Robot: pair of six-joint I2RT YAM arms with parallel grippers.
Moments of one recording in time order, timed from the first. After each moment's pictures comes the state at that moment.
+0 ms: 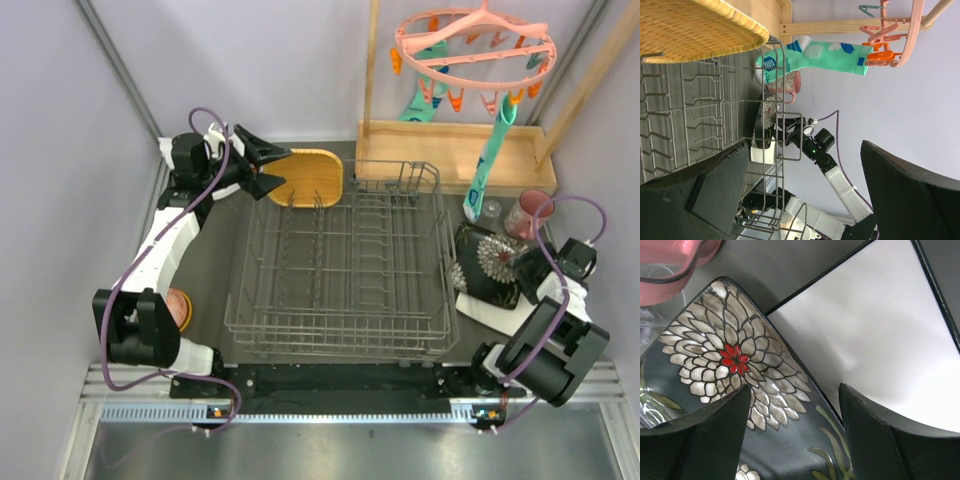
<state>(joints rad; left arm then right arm) -0.08 1.44 1.22 -0.03 0.81 -1.22 -0.67 1.24 0.56 -0.24 -0.18 0.53</state>
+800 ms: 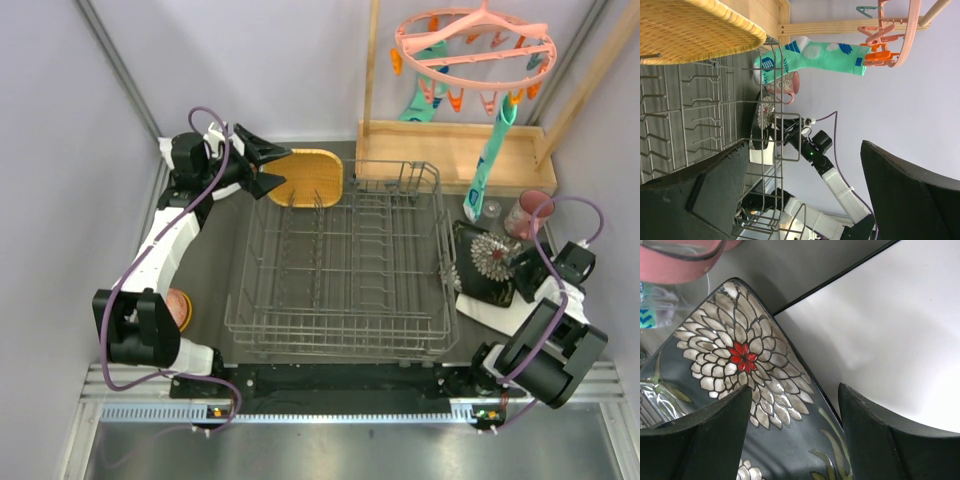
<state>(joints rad) -0.08 1.44 1.22 -0.02 0.81 -1.23 -0.68 1.23 0.52 -0.17 -0.29 0.53</state>
